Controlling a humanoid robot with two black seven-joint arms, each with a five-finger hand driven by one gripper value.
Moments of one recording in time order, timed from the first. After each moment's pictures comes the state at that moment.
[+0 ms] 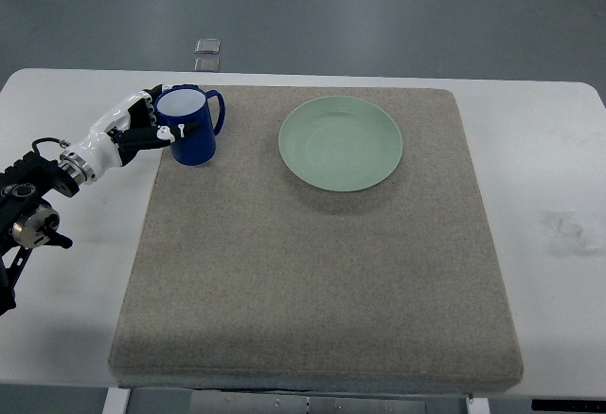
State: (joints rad) left arm -0.48 0.35 -1.17 -0.91 0.98 -0.41 -0.24; right arm 0.01 0.00 0.06 0.10 0.00 0.14 0.23
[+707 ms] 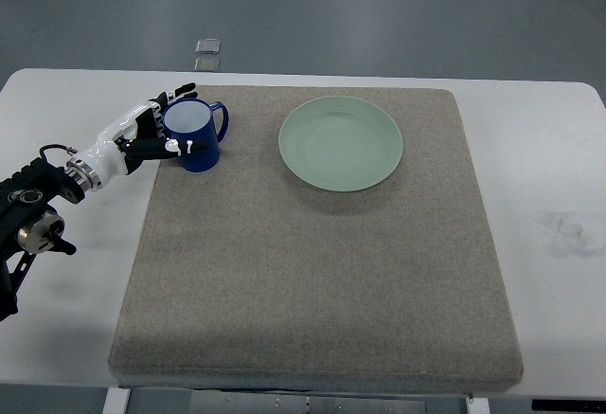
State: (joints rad) left arm -0.47 0.36 -1.13 -0.91 0.98 -0.40 -0.24; right arm 0.01 0.00 0.06 0.10 0.00 0.14 0.23
